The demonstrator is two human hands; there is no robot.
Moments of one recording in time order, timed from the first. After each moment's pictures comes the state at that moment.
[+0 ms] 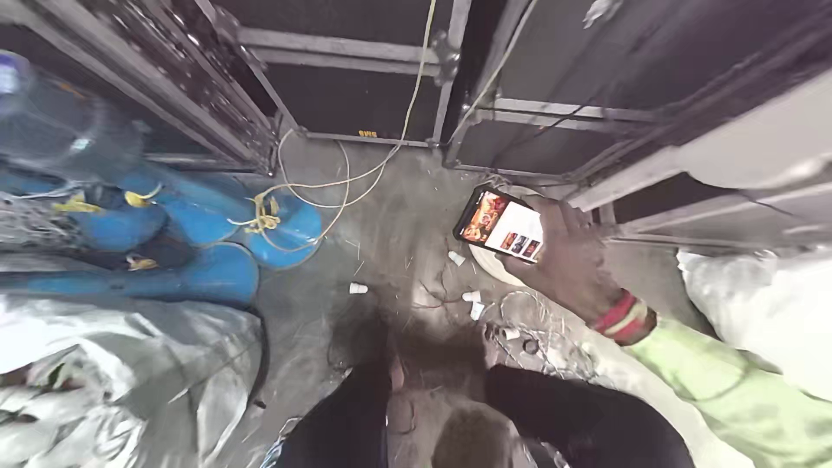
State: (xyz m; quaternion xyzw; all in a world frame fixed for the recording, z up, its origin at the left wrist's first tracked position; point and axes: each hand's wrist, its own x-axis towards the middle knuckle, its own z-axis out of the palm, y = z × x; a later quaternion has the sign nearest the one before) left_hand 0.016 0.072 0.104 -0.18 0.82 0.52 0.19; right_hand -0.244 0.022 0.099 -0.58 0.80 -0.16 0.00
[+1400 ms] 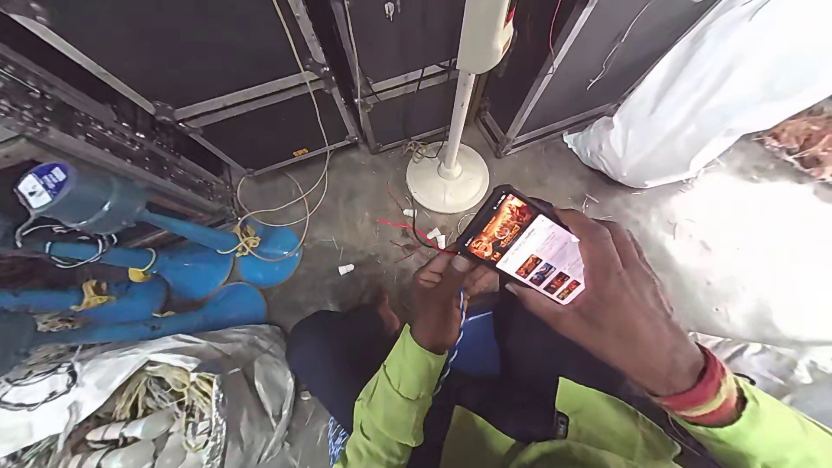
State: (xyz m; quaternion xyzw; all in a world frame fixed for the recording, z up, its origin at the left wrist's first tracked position) left_hand 0.064 0.180 0.171 -0.11 0.28 0.92 -0.24; right_hand -0.035 0.339 0.244 -0.41 0.88 -0.22 -0.10
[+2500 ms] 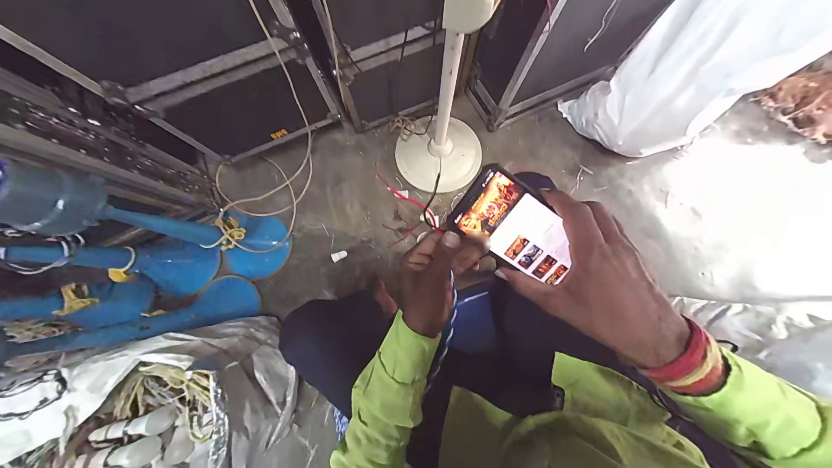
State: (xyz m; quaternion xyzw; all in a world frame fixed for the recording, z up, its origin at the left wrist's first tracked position) left_hand 0.063 0.177 0.161 -0.17 0.36 0.89 -0.23; right_hand -0.034 0.337 0.237 -0.37 0.90 -0.21 -0.03
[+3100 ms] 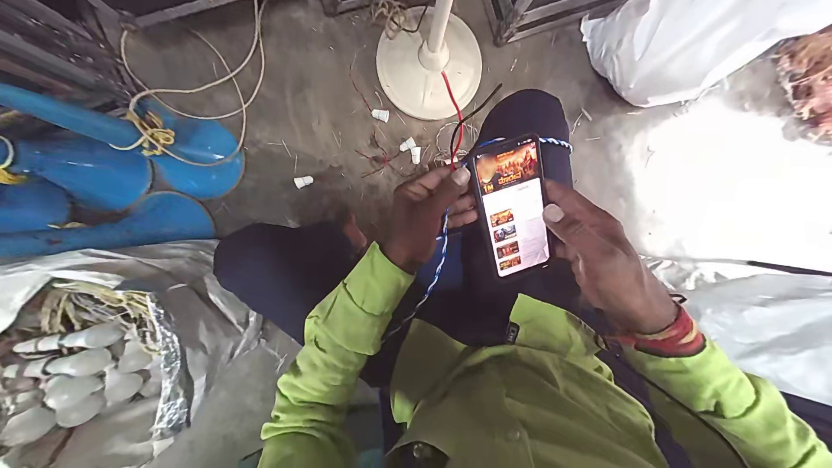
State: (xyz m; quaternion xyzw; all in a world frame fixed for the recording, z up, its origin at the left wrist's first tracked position) left_hand 0.059 0.195 0.150 -0.25 0.41 0.87 -0.08; right_hand -0.029 0.394 0.212 -0.18 0.78 -0.48 0.35
